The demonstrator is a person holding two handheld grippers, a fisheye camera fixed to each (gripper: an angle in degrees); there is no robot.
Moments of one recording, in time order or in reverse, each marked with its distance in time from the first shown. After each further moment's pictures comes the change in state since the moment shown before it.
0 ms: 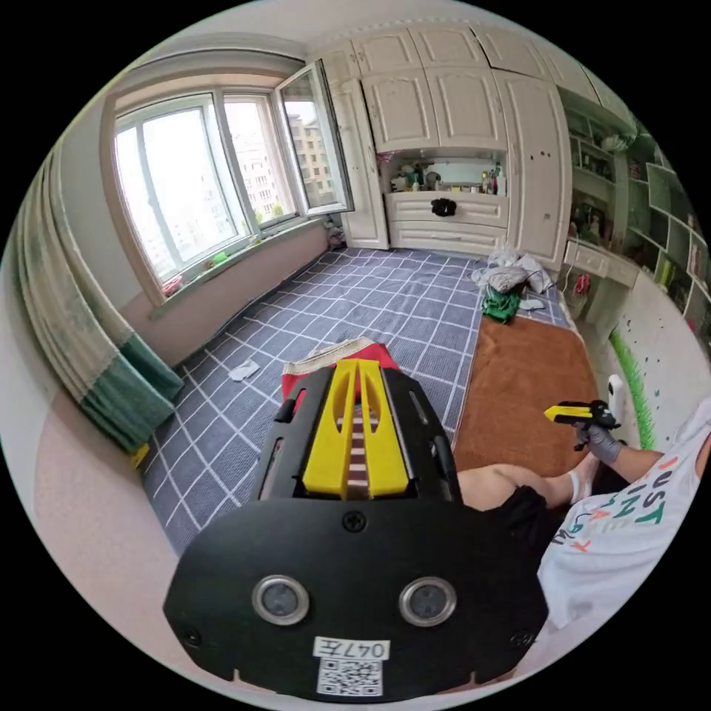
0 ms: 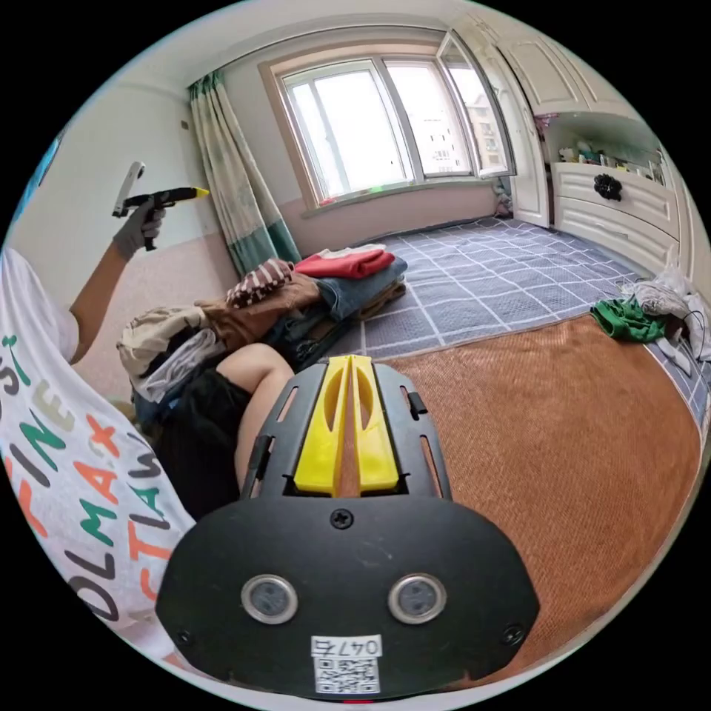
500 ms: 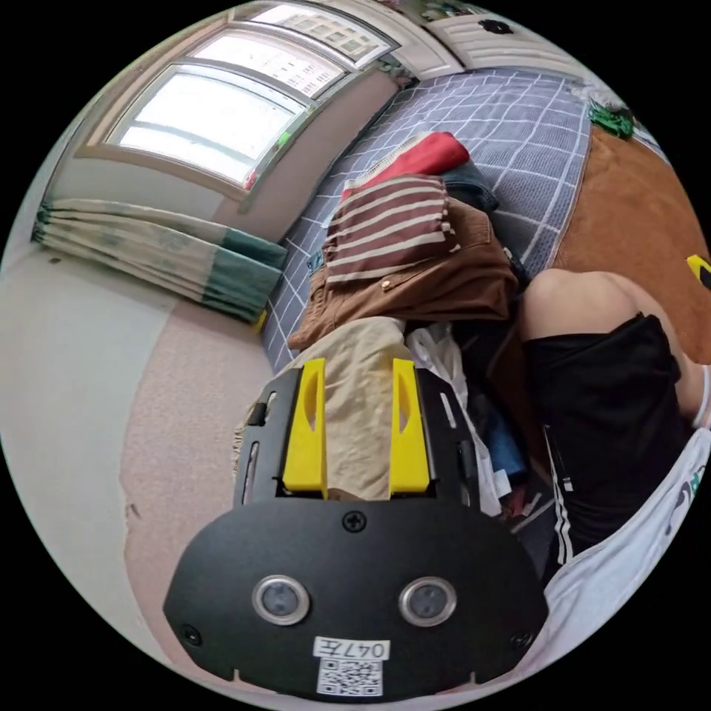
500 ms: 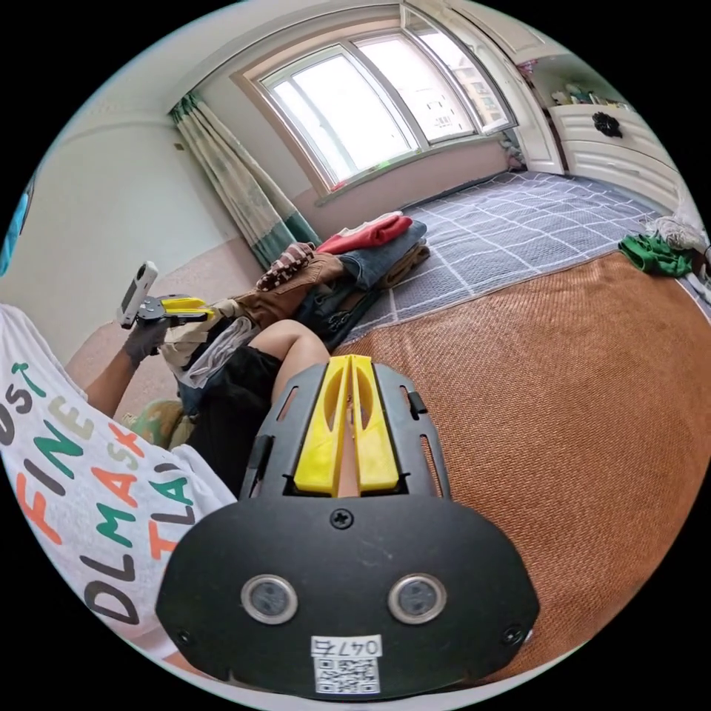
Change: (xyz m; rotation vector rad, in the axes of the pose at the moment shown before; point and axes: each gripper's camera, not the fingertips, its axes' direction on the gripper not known) left arm 0.129 0.091 0.057 -0.574 -0.548 0.078; right arm 0.011 0.072 0.003 -0.033 -0.178 0.122
